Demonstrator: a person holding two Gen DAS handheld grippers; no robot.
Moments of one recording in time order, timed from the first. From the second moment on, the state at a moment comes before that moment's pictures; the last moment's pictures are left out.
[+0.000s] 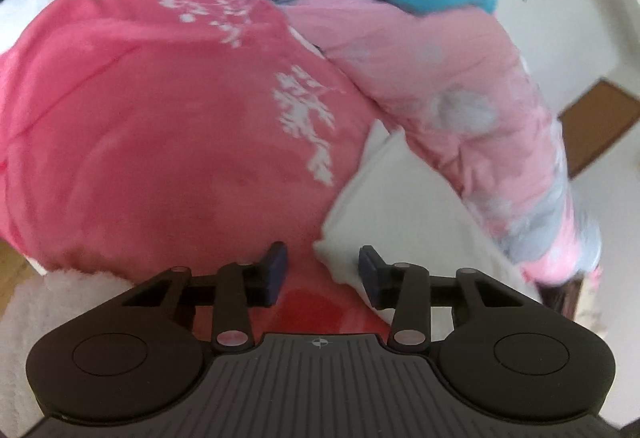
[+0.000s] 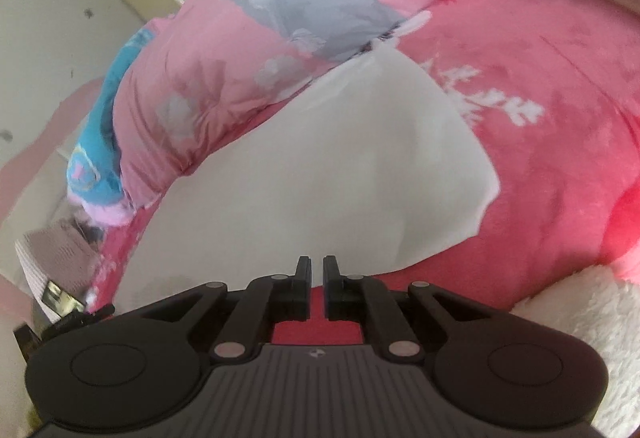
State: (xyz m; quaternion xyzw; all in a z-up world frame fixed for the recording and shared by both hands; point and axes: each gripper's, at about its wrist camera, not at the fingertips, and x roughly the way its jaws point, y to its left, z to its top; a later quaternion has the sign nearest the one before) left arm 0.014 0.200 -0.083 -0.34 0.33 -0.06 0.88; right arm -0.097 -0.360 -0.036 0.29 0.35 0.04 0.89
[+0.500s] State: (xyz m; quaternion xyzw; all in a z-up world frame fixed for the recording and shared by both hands) left arm -0.013 0.206 -0.062 -0.28 0.25 -0.07 0.92; right arm -0.022 -0.177 -0.048 0.06 0.30 0.20 0.93
